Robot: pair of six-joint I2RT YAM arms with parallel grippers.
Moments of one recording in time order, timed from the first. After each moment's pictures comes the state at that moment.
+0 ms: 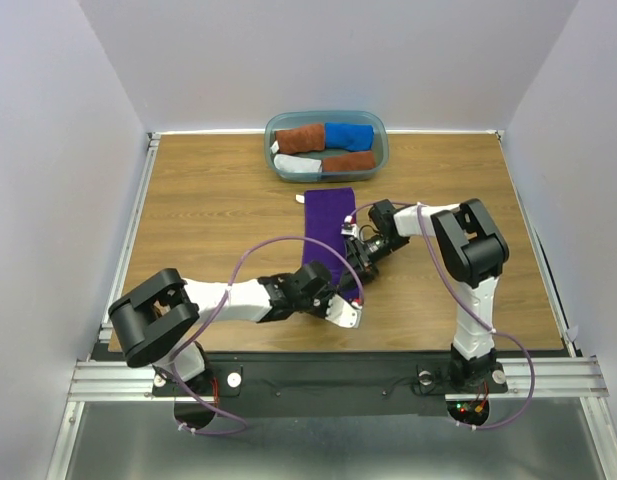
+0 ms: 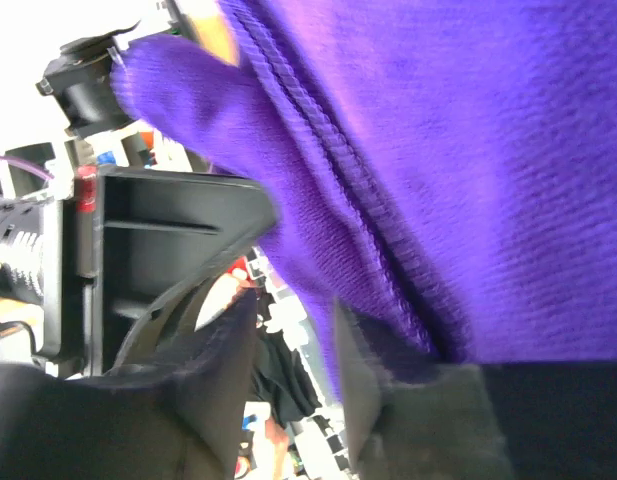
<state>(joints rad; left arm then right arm) -1.07 1.50 0.64 0.04 0.04 0.91 0.39 2.08 1.18 -0.67 -1.10 0.08</state>
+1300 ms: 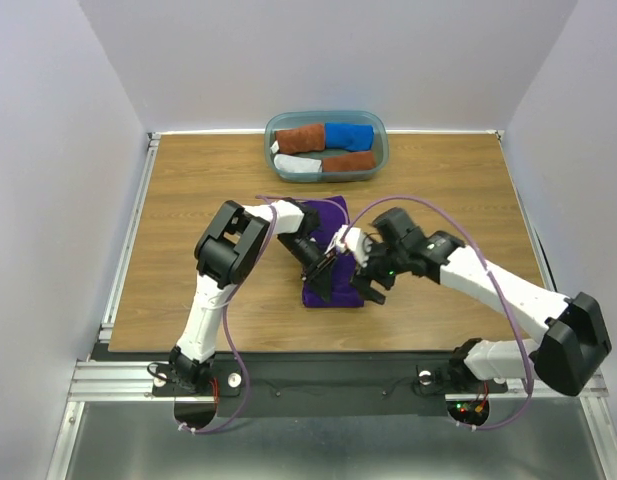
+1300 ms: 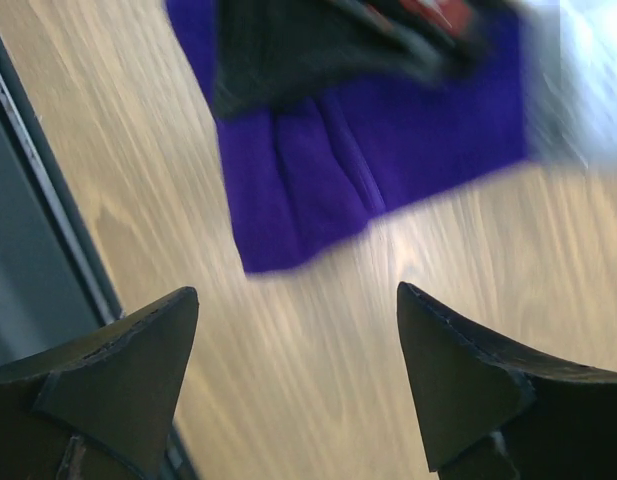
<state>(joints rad) -0.62 2.25 1.48 -1.09 1.16 0.87 0.66 1.25 0.96 -0.70 -0.36 -0.45</state>
